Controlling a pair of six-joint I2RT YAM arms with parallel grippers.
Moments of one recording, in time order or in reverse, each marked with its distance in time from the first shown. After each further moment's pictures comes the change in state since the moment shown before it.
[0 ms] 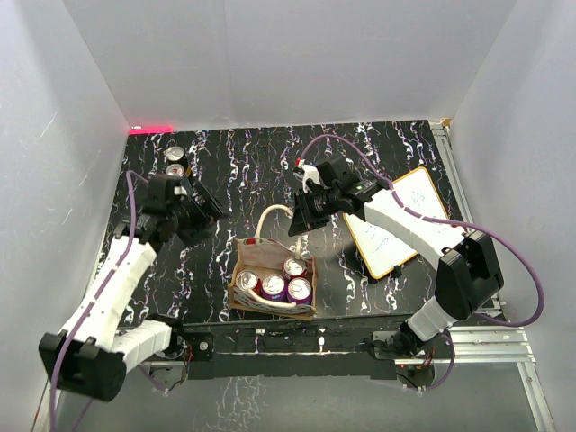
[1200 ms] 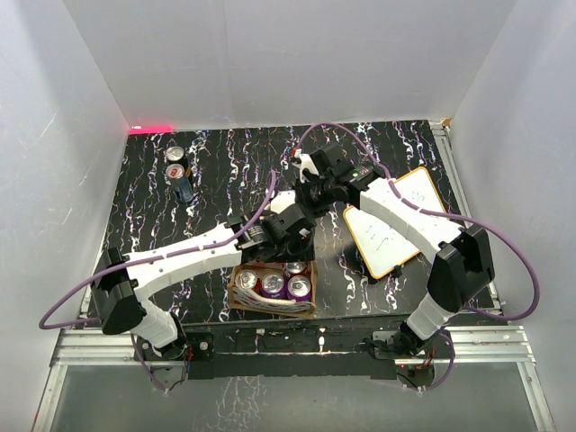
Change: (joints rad) left arm -0.915 0.416 0.285 -0.042 -0.503 -0.147; right arm 0.005 0.063 0.174 -0.152 0.130 -0.021
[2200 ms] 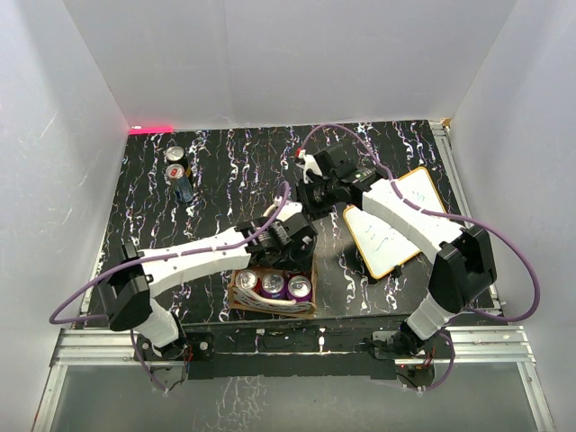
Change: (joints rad) left arm 0.000 0.030 -0.084 0.039 0.018 0.139; right arm -0.012 -0.011 -0.034 0.022 -0.004 -0.002
